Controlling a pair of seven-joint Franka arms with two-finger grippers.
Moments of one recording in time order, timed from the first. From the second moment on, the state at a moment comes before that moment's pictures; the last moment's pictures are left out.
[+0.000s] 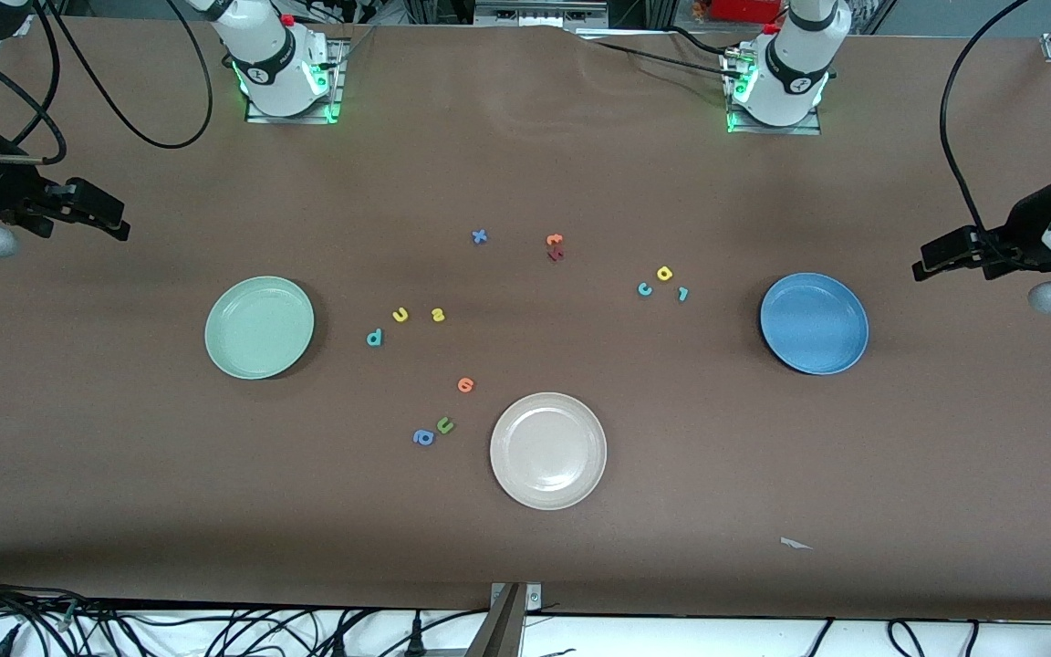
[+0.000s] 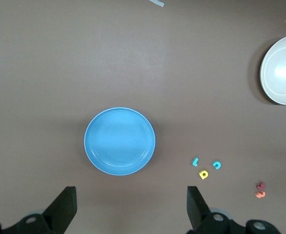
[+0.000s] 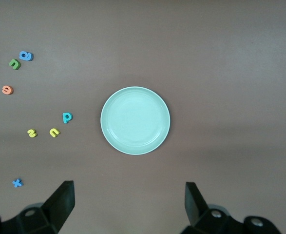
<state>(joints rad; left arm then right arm) 0.02 0.12 0.01 -1.55 -0.11 1.61 -0.04 -0.02 0.01 0.04 -1.65 0.01 1.64 0.06</state>
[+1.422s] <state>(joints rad) -0.07 0.29 0.00 -1.60 -0.11 1.60 -0.13 0.25 0.21 0.06 -1.79 0.01 1.89 0.34</state>
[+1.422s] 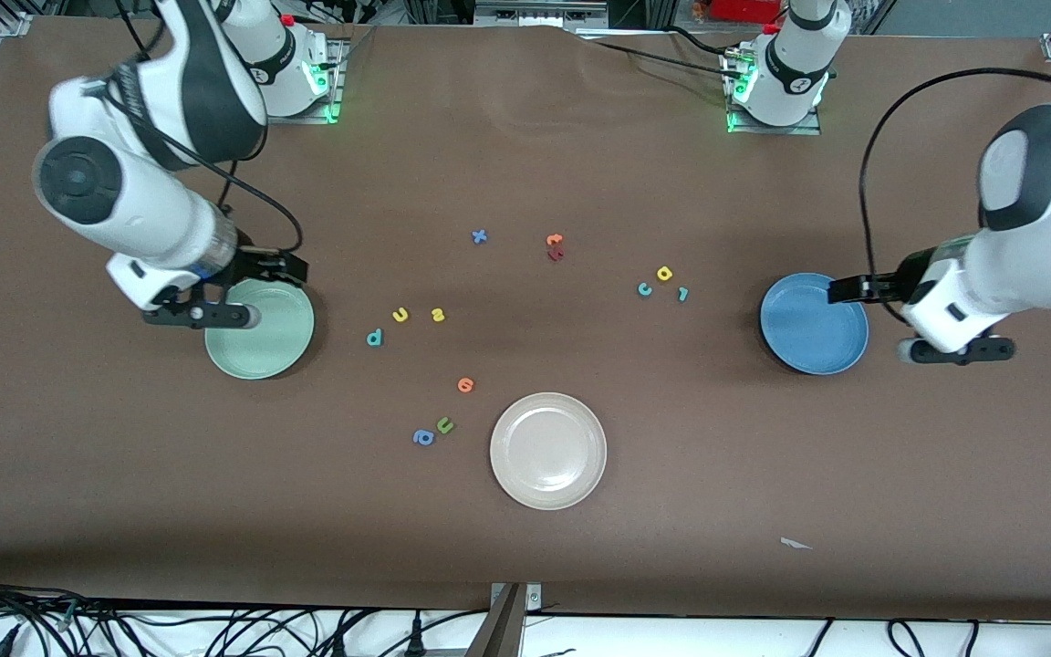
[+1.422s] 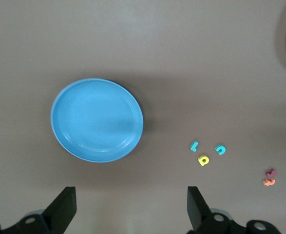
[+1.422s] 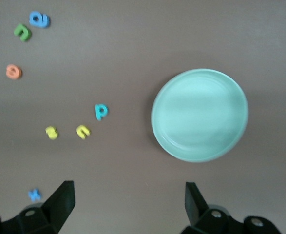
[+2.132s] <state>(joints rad) -0.16 0.34 -0.07 -1.90 -0.13 1.95 -0.37 0.31 0.42 0.06 -1.99 0.01 2.39 0.57</state>
